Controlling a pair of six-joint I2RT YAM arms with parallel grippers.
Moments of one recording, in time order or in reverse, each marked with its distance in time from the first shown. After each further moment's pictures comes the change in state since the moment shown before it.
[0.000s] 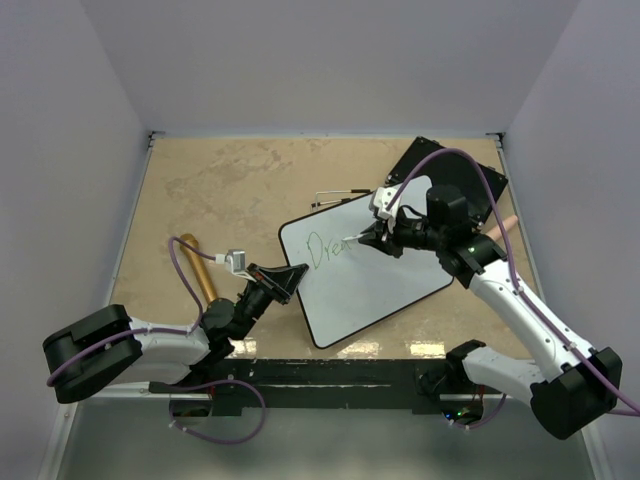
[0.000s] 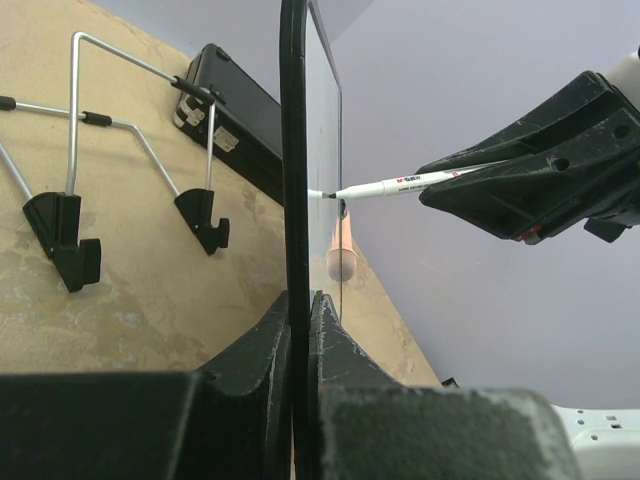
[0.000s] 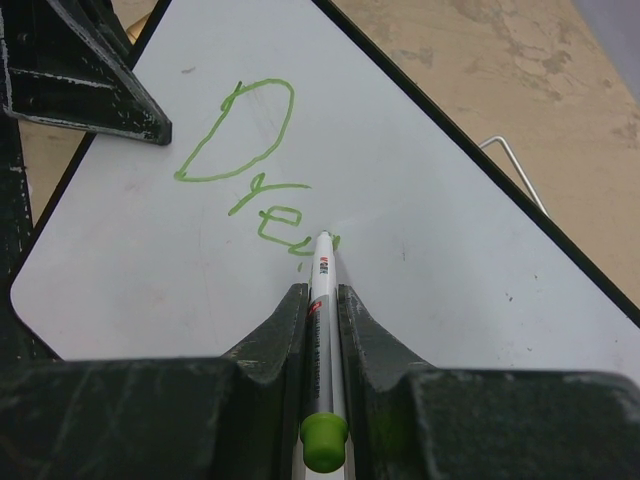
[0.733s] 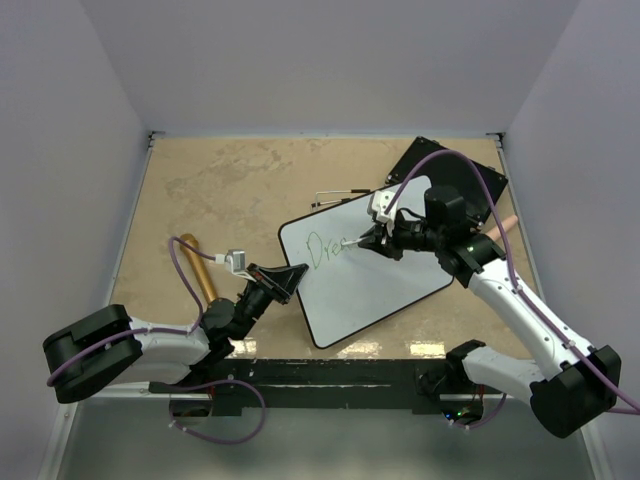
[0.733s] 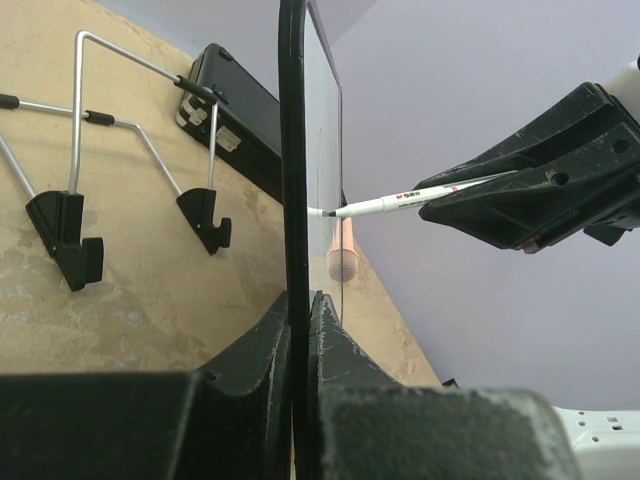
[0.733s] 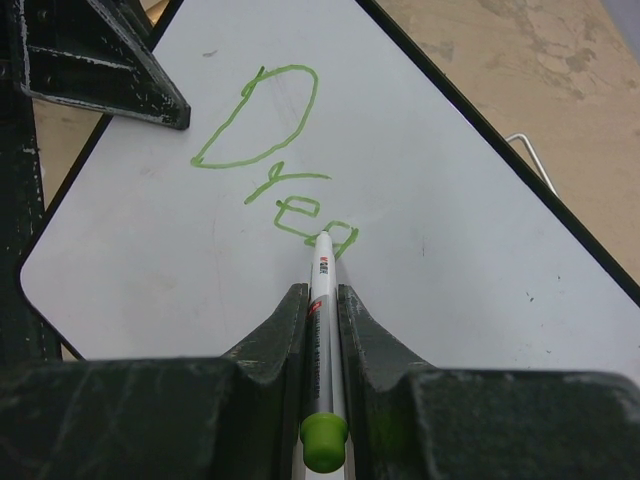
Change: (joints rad) left arm 0.000 0.000 0.000 -0.002 -0.004 -0.003; right arm 0.000 0.010 0.000 -0.032 -0.031 -0.039
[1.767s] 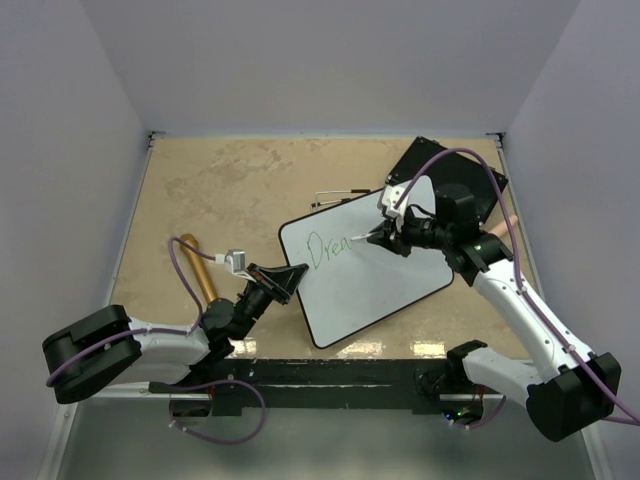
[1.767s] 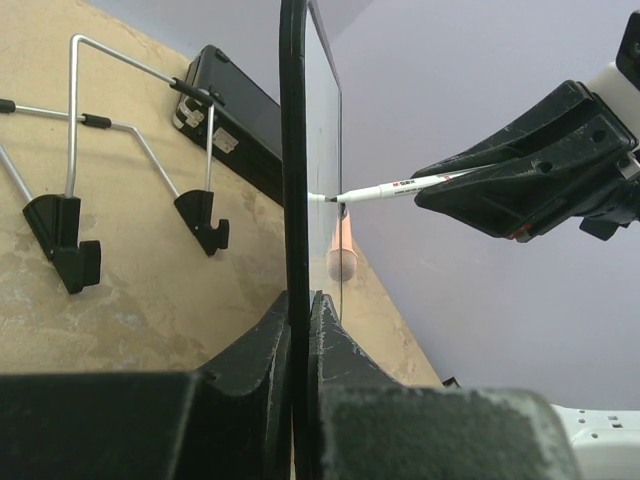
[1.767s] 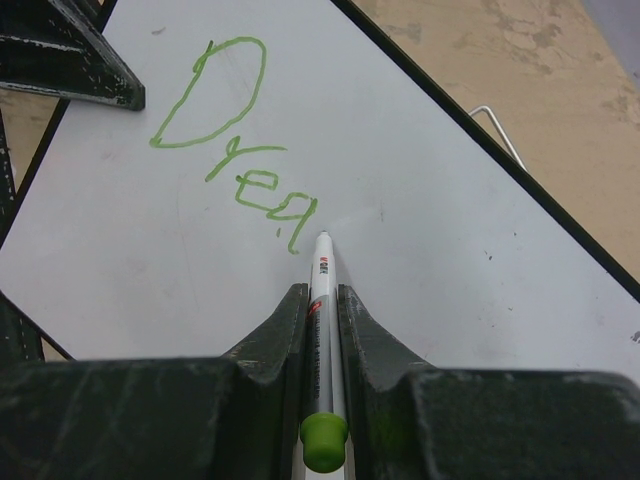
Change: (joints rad) left arm 0.000 -0.005 0.000 0.002 0.004 0.010; right arm -0.077 -0.017 0.000 -0.024 -0.015 -0.011
